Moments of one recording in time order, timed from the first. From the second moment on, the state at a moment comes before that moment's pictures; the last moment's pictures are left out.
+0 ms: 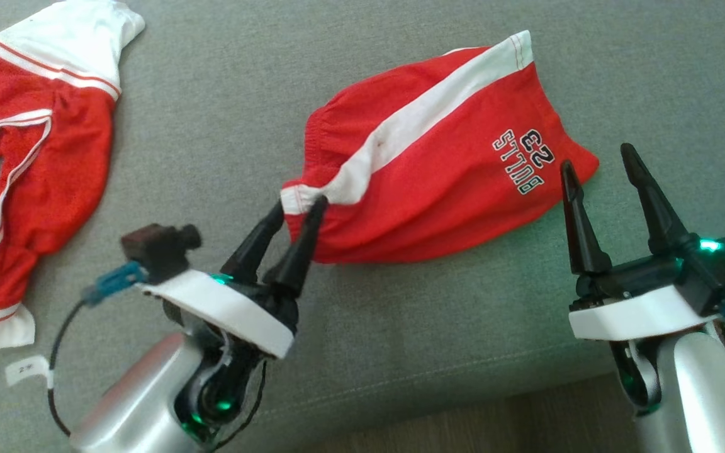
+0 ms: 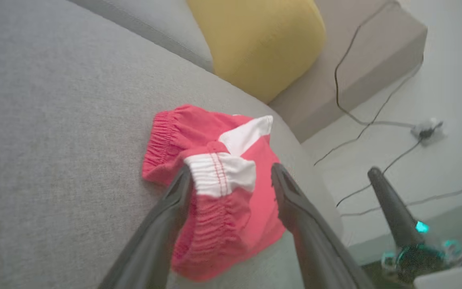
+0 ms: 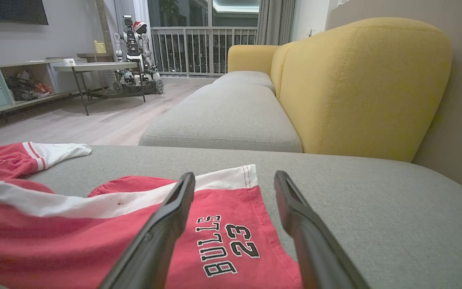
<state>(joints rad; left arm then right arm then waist) -0.35 0.34 -0.74 0.03 -1.02 0.02 -0.20 -0.16 -0.05 0.01 -0.02 0.05 0.13 -0.26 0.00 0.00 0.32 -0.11</state>
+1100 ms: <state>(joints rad) -0.28 0.43 -0.77 0.00 -0.97 0.02 -0.16 -0.18 -0.05 0.01 -0.03 0.05 0.13 -0.26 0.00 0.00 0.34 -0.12</state>
